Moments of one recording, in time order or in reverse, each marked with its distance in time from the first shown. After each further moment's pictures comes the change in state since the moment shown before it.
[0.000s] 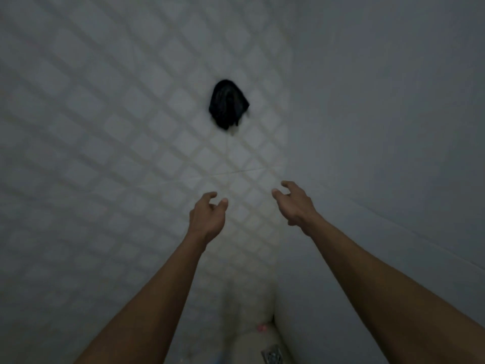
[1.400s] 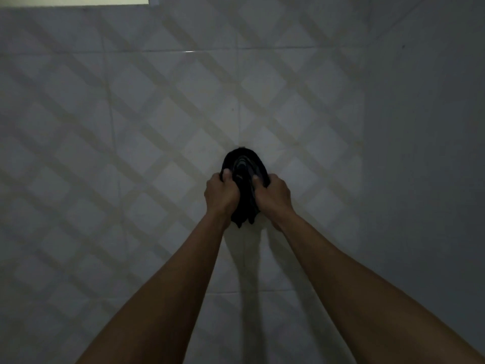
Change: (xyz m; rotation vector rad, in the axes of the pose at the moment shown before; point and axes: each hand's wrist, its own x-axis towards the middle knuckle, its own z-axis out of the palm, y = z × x) left_hand 0.415 0.160 0.088 -0.128 0.536 0.128; right_hand 0.430 -0.158 0.075 0.274 -0.035 -0.430
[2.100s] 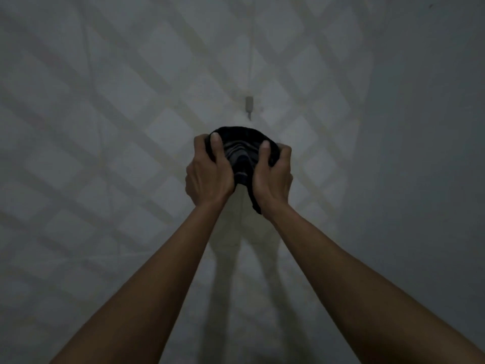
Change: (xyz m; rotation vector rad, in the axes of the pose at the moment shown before) left_hand -0.037 -0.040 -0.051 0.070 0.110 0.114; right_hand -0.073 -0.002 0.042 0.193 0.311 0.002
